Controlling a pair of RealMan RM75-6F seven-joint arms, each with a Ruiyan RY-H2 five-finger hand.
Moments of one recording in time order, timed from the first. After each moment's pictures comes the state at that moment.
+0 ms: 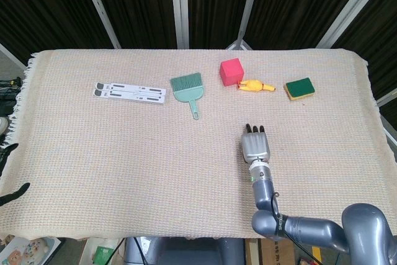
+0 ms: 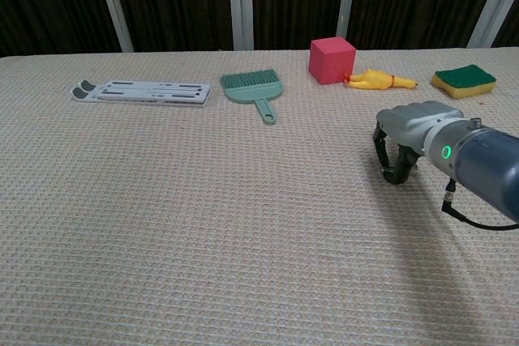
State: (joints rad) left arm -0.01 -1.10 -0.07 -1.64 1.52 1.62 0.06; right arm 0.84 -1.74 0.24 -1.49 -0.47 1.23 -1.01
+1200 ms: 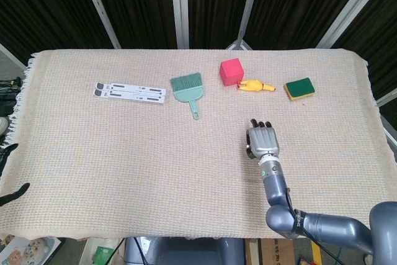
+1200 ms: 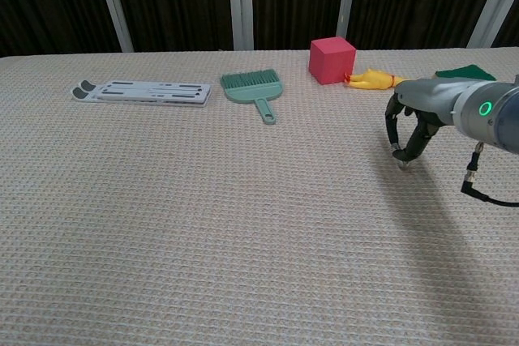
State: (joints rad) left arm -0.01 -1.10 -0.06 -1.65 1.52 1.62 0.08; right arm 0.83 -1.56 0.27 -1.65 -0.41 1.17 -0.89
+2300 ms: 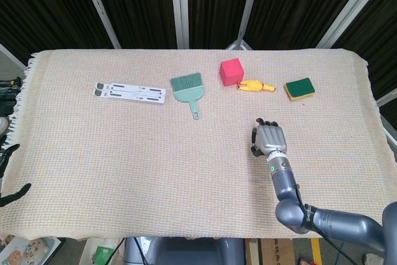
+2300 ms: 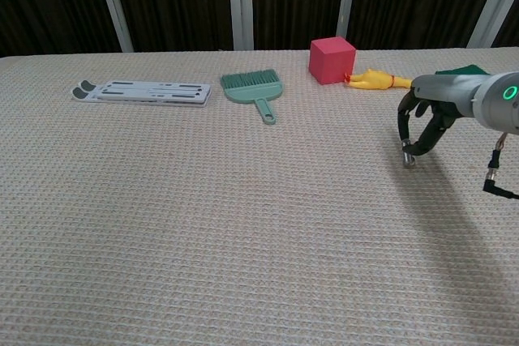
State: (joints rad) left arm -0.01 -1.11 -0.06 -1.65 1.52 1.62 0.10; right arm 0.84 -1.47 0.26 -1.65 -0.36 1.07 -0.74
